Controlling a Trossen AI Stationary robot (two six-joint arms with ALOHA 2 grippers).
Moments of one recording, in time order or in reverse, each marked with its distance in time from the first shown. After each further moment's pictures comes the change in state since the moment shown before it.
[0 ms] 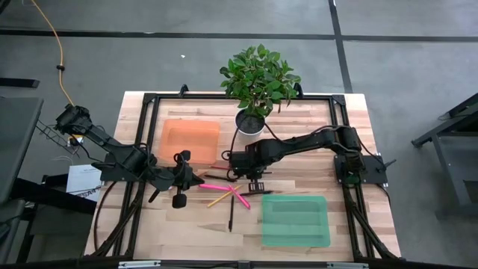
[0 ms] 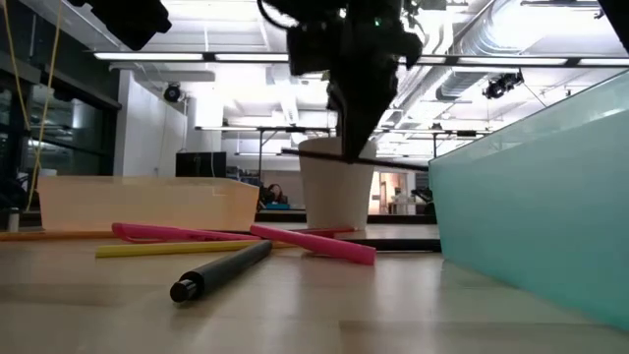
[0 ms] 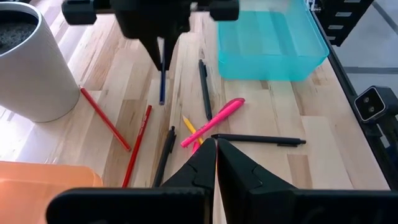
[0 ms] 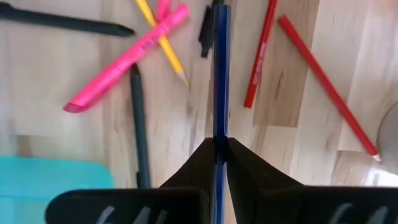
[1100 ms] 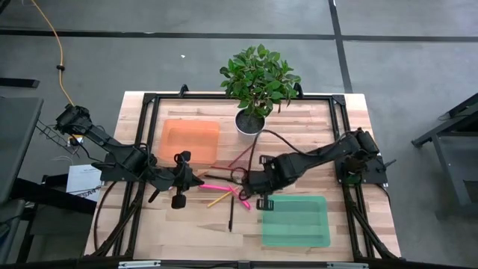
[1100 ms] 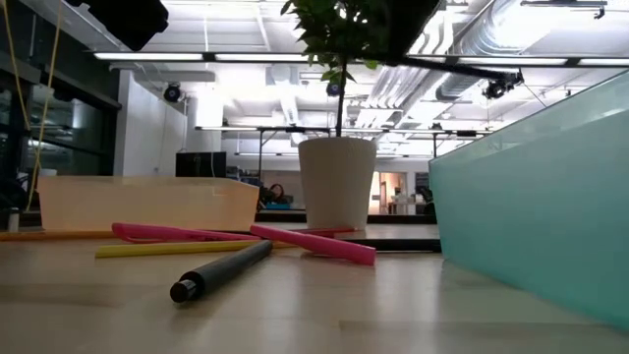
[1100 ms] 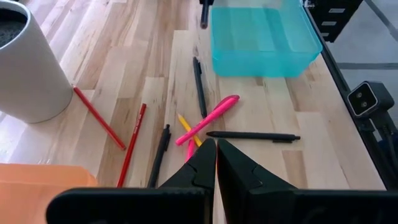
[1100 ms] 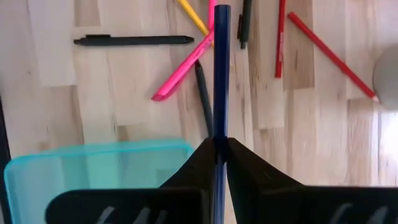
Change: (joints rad) left arm 0.000 0.000 0.000 -0.003 0.026 0.008; right arm 0.228 -0.135 0.073 -0.170 0.129 0.386
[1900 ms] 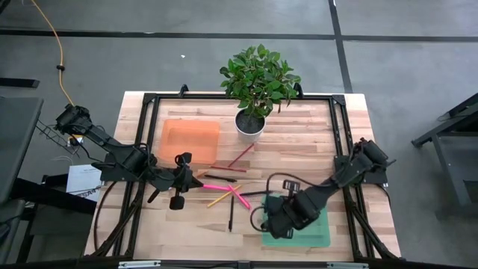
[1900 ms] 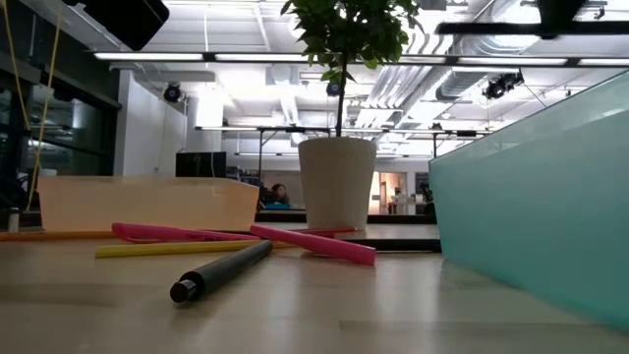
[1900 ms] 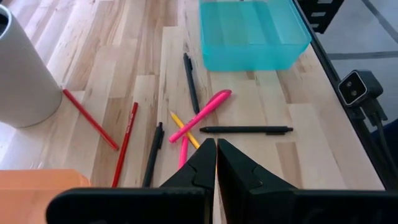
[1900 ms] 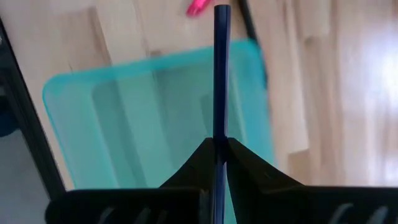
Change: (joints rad) left arm 0.000 0.000 0.000 -0.004 0.039 0.038; right arm 0.280 -0.002 -0.070 -0.116 0.048 0.428
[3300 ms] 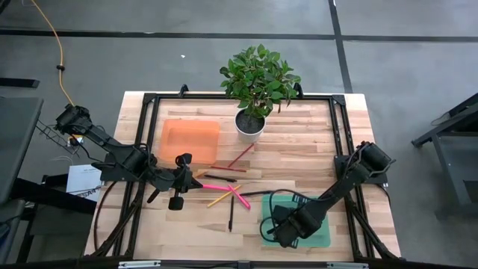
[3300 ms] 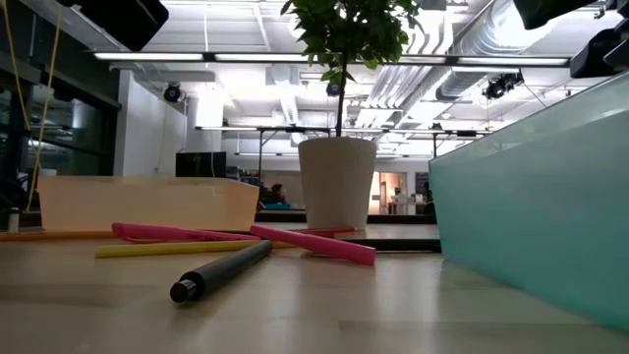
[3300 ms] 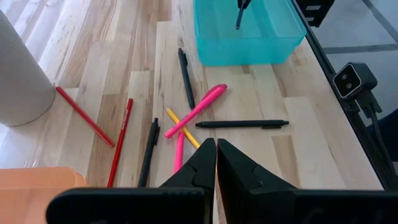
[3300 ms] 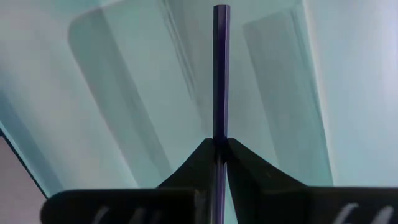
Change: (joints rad) left arm 0.000 0.000 0.000 -0.012 0.025 0.003; right arm 0.072 0.000 -0.311 0.291 -0.133 0.191
